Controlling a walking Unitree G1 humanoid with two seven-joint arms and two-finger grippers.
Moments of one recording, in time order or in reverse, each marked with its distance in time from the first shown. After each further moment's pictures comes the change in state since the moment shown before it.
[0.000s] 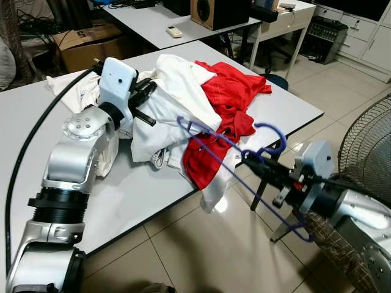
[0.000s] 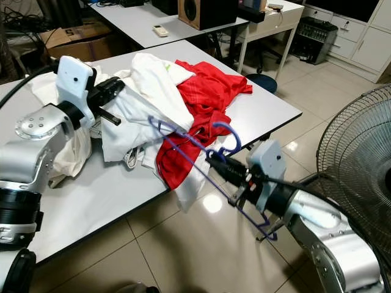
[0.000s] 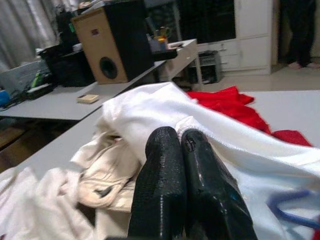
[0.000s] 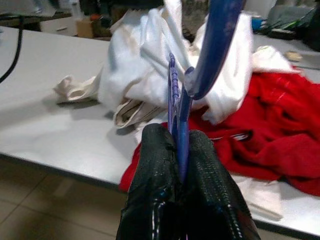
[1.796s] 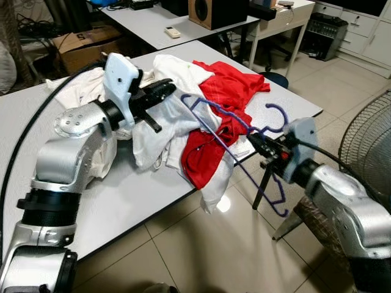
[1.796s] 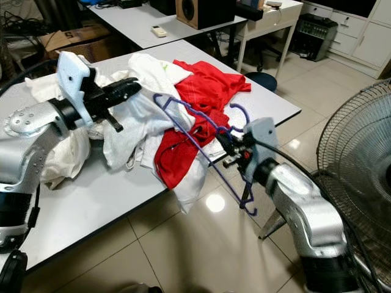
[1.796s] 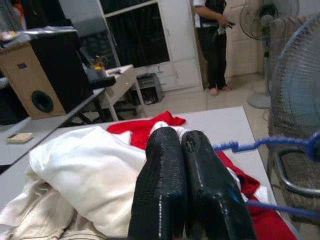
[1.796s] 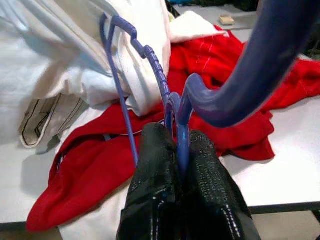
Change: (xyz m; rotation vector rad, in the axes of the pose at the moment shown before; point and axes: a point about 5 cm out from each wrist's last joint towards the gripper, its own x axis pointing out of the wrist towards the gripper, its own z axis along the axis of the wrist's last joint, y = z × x) left arm -0.013 -0.006 0.023 -0.017 -0.119 -0.254; right arm 0.044 -0.041 -0.015 0.144 0.083 -0.255
